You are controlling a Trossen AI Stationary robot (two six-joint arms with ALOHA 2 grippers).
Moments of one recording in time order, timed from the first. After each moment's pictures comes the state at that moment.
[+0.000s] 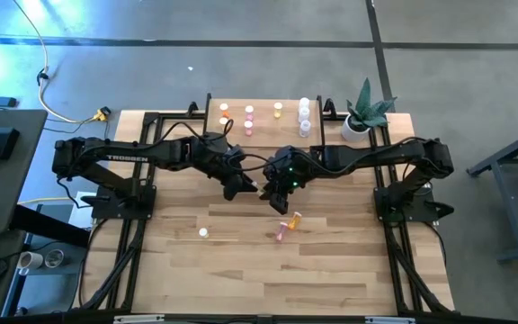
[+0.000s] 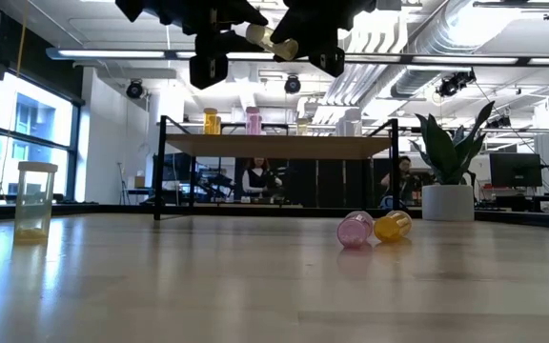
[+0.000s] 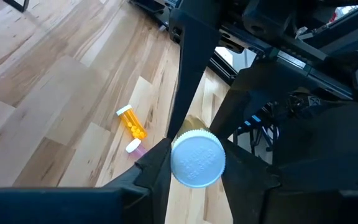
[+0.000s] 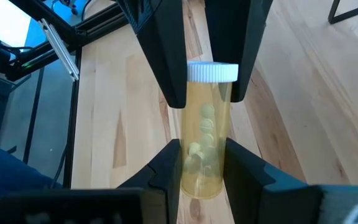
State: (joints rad) left arm 0.24 1.37 1.00 -0.15 0.37 -0.62; right arm 0.00 1.62 1.36 -0.46 -0.20 0.38
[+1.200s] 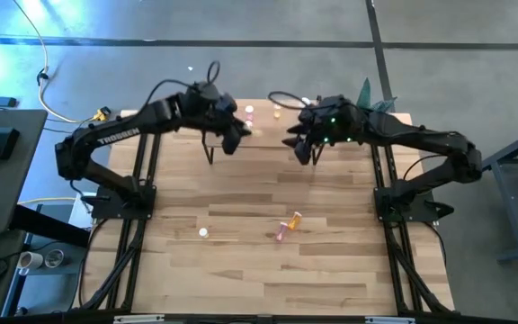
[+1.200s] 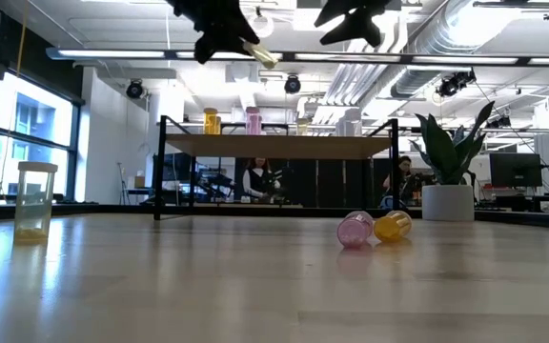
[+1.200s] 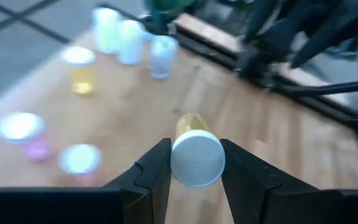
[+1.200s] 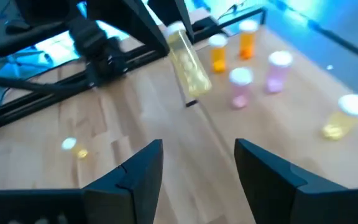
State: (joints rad) left arm 0.54 1.40 1.36 -0.55 0.18 -0.18; right arm -0.26 1.34 1.36 -0.57 -0.02 0.22
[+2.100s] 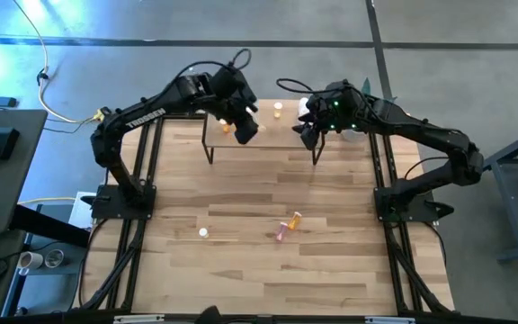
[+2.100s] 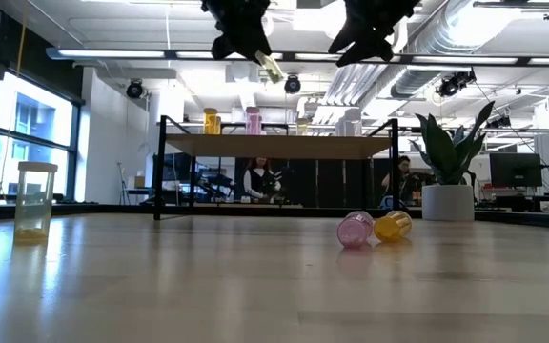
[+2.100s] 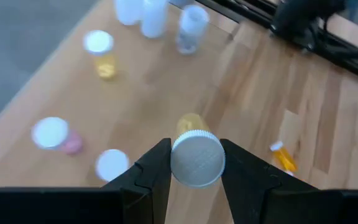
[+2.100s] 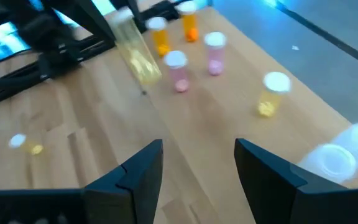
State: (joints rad) left arm 0.55 1.72 1.87 -1.01 0.14 -0.10; right arm -0.43 1.33 1.36 -0.66 -0.06 0.14
